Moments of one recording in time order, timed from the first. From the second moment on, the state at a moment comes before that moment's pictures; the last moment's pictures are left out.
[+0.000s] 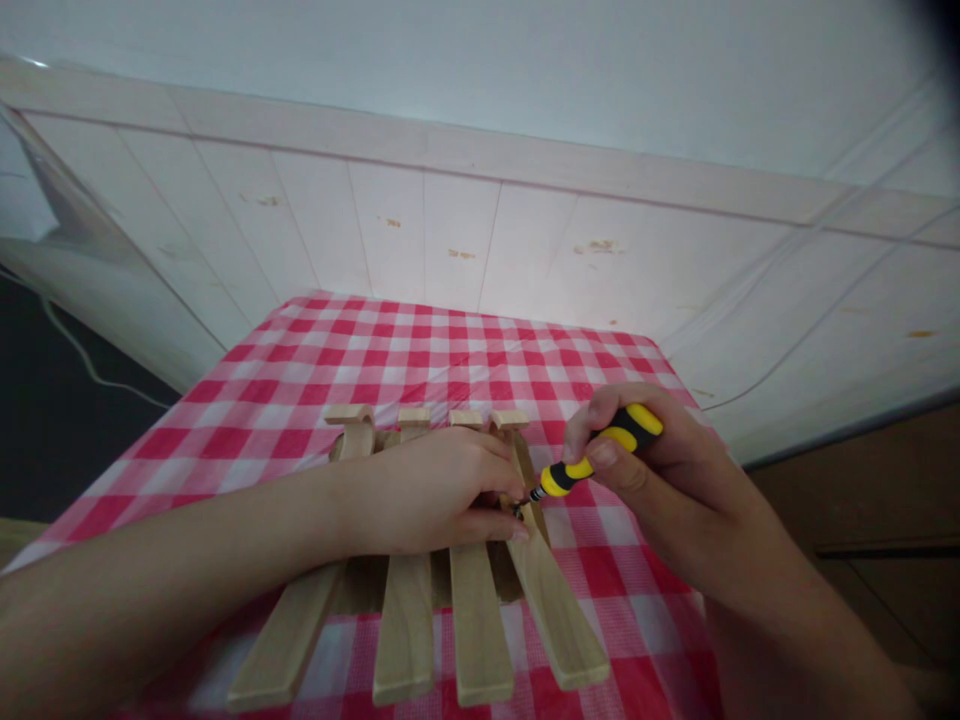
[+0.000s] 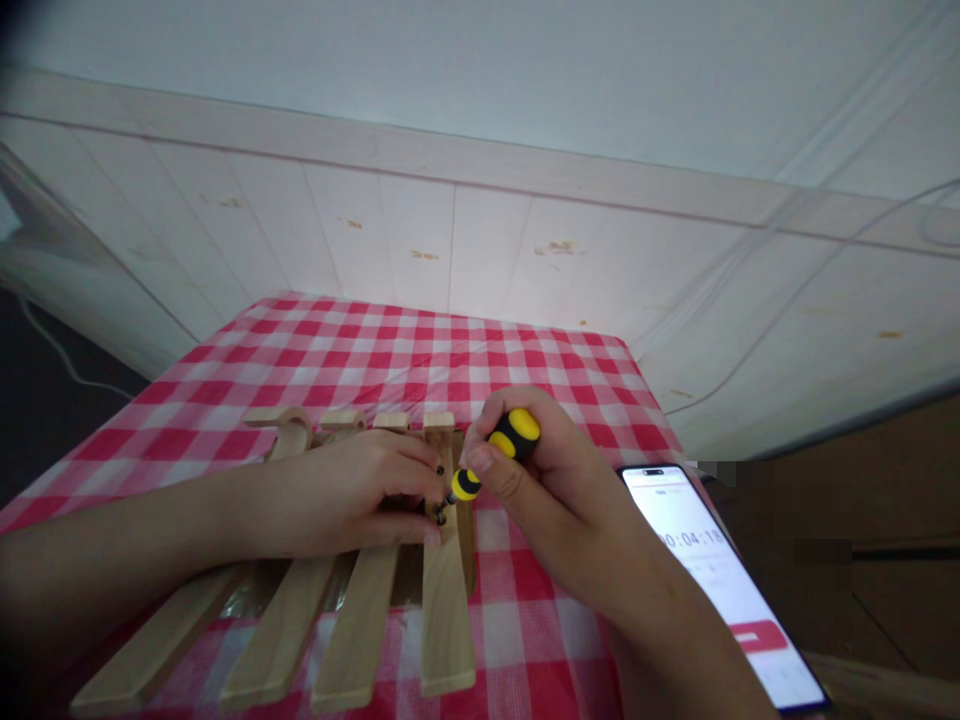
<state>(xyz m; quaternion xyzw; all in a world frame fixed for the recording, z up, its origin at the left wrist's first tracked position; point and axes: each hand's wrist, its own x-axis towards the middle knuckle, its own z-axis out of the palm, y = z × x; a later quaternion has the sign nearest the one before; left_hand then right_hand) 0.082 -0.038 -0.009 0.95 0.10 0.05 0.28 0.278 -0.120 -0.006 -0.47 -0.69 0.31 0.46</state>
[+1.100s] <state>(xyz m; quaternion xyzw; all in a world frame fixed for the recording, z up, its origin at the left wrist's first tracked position) 0.081 -0.032 -0.018 0.93 0.09 0.10 0.33 0.270 -0.081 0.058 -0.58 -0.78 0.17 0.16</state>
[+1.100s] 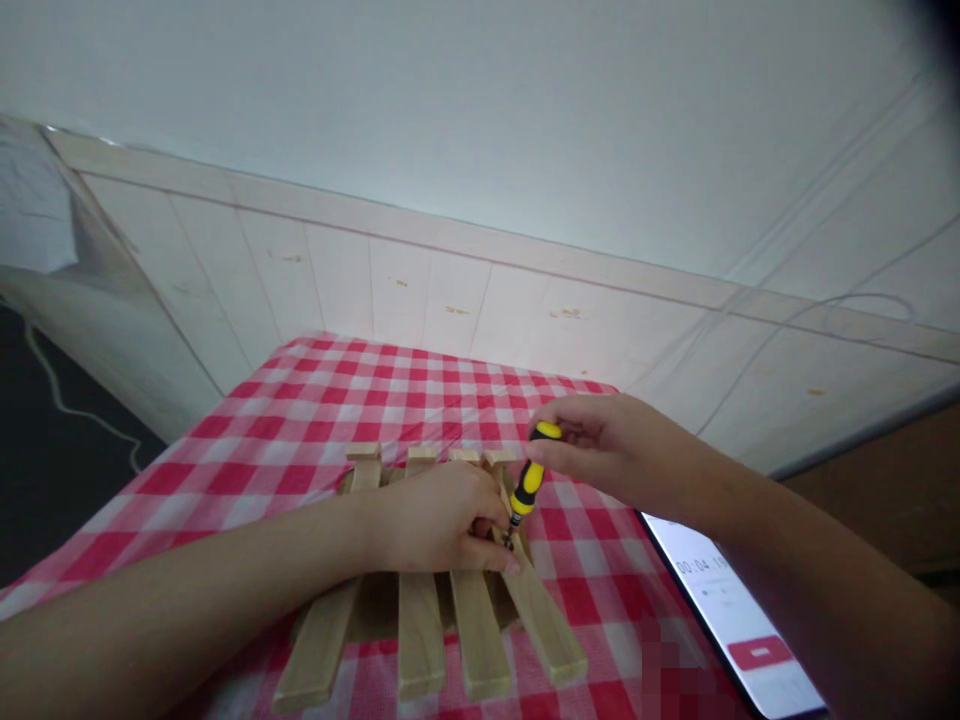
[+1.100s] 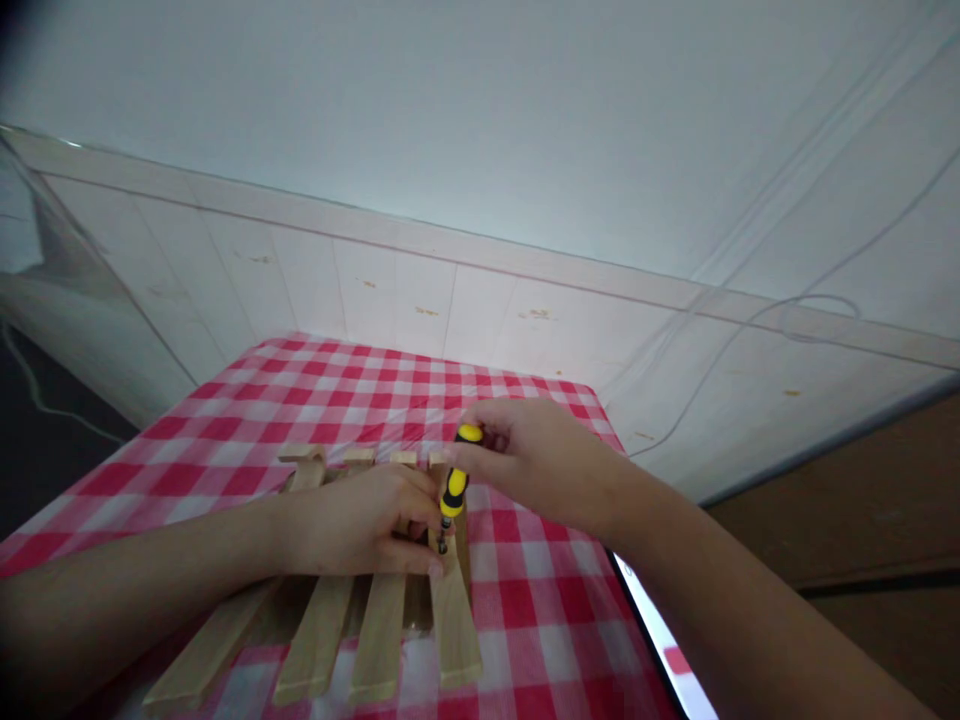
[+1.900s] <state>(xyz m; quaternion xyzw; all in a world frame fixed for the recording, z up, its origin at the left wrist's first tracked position) 0.083 -0.034 -0.017 0.92 0.15 0.06 0.35 0.250 -0.093 0.048 -0.52 -0.83 0.02 0.18</state>
